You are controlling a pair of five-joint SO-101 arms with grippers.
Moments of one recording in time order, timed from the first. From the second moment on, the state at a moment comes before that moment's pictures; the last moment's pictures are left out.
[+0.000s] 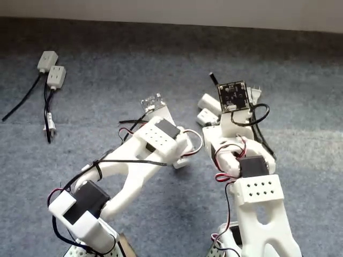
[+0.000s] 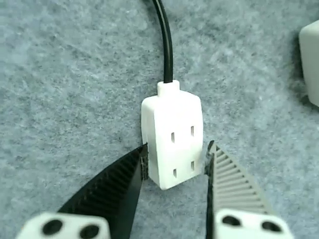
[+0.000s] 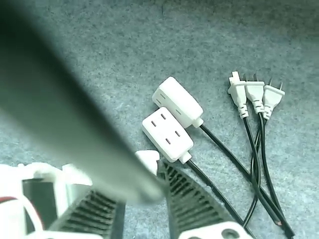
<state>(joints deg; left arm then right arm) 31.7 3.7 25.1 57.6 64.9 -13.9 -48.5 54.0 44.2 7.6</state>
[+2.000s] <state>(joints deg) 13.3 34.8 -13.4 76.4 55.6 -13.7 -48.5 54.0 44.2 7.7</state>
